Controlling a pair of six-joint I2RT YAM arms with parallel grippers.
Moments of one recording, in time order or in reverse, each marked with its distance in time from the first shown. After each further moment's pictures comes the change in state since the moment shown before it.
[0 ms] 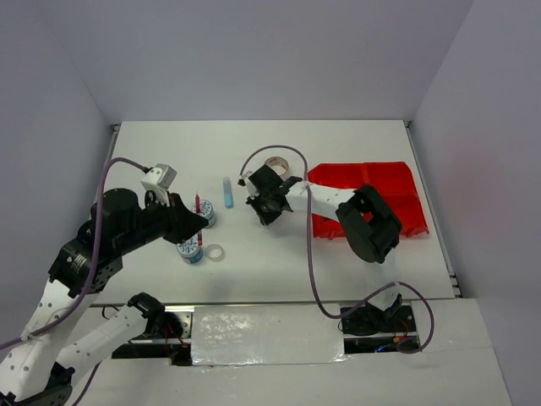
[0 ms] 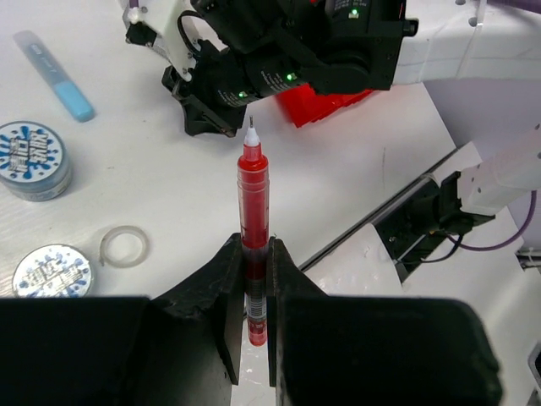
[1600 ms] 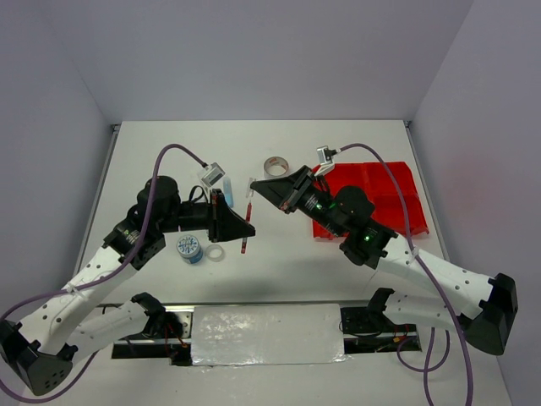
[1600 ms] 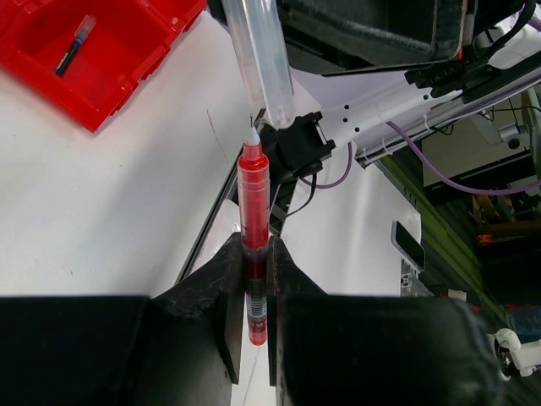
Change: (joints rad) left arm -0.091 0.186 -0.196 0.567 0.507 -0.150; right arm 0.154 -0.980 -0.515 0.768 0.087 1.120
